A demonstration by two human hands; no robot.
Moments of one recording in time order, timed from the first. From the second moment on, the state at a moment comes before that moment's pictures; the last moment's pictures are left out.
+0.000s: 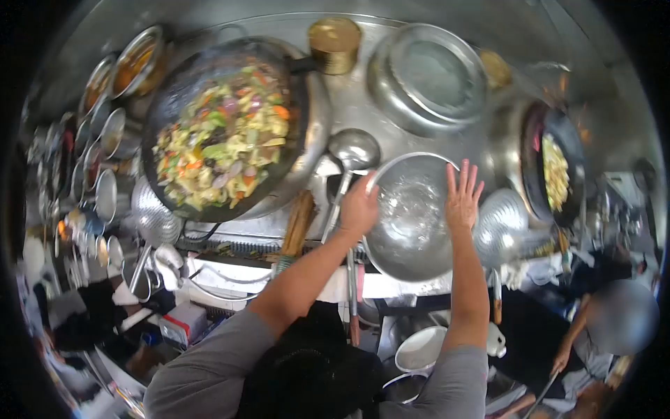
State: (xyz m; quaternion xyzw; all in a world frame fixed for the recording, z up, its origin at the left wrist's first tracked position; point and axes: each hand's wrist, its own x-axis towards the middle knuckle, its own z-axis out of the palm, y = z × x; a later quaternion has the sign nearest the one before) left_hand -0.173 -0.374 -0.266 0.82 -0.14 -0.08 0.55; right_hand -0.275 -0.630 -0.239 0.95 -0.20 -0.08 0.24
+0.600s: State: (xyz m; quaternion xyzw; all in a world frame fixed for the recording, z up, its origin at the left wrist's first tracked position) left_hand -0.149 -0.382 -0.254 0.82 -0.23 -0.13 0.52; right_hand -0.242 -0.509 -0.293 0.97 -0.23 -0.11 0.03
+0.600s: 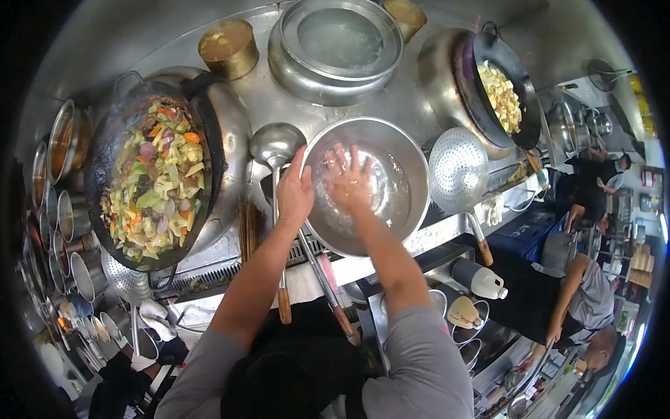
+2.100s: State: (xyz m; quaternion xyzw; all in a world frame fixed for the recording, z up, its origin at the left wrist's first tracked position) left_hand -0.168 -0.511 -0.148 0.43 -0.19 -0.11 0.88; right_hand -0.532 -0.475 -0.075 0.85 -0.42 0.27 0.17
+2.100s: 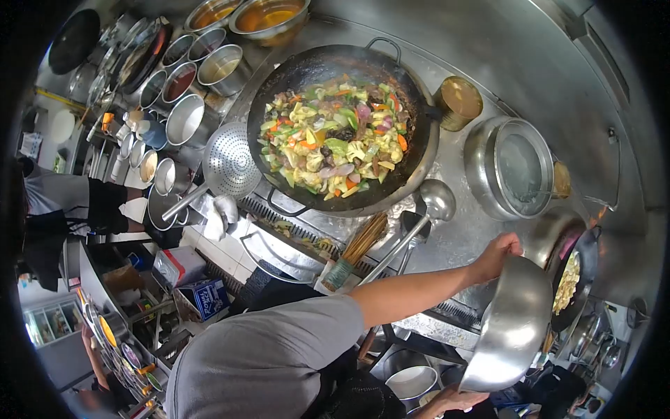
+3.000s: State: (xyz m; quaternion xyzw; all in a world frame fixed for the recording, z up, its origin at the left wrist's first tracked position) left_hand -0.214 -0.412 -0.283 0.28 0.05 -0.45 0.85; right_hand -0.529 -0.396 -0.101 0.87 -0.45 0.20 -0.07
